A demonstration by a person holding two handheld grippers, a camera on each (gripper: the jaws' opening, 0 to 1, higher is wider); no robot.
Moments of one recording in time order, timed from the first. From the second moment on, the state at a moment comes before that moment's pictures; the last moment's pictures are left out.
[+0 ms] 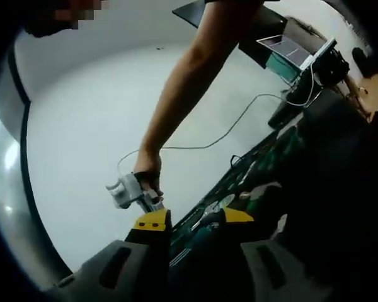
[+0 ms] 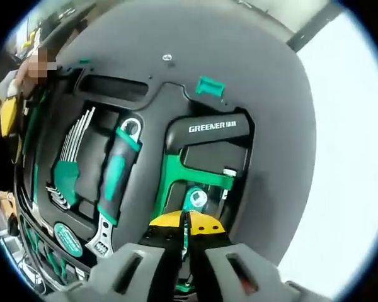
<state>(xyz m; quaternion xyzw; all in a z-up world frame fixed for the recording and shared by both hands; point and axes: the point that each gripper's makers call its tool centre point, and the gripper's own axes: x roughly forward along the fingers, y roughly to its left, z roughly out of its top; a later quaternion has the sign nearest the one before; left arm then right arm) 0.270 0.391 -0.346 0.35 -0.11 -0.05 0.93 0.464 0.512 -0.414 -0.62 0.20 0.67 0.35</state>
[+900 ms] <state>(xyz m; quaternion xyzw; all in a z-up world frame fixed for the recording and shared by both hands) 0.268 0.390 -0.346 0.35 -0.11 -0.05 0.93 0.465 0.497 -0.386 -0.56 0.23 0.70 0.38</state>
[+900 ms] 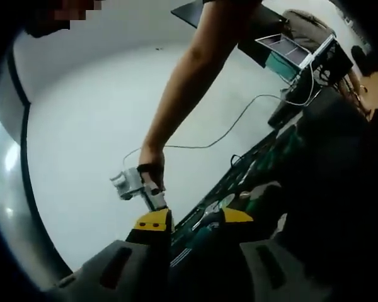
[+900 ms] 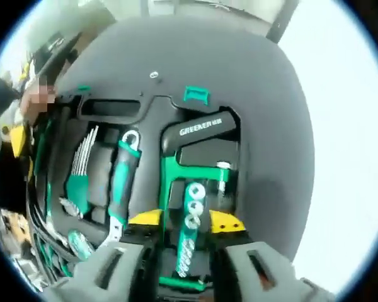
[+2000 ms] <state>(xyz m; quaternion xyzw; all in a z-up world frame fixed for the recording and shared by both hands) 0.268 0.389 -0.346 0.35 -0.11 -0.05 0.93 0.470 0.521 -0.415 -0.62 0.21 0.65 0.38</state>
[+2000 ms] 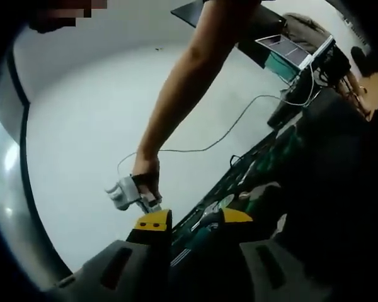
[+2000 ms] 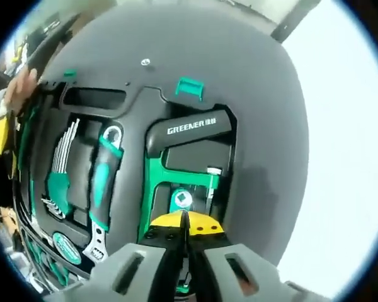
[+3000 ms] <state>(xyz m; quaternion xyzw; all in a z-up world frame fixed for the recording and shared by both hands) 0.266 0.389 -0.345 0.36 -0.11 -0.04 0.93 0.303 0.641 -0.430 -0.58 -0.02 0.78 0.23</state>
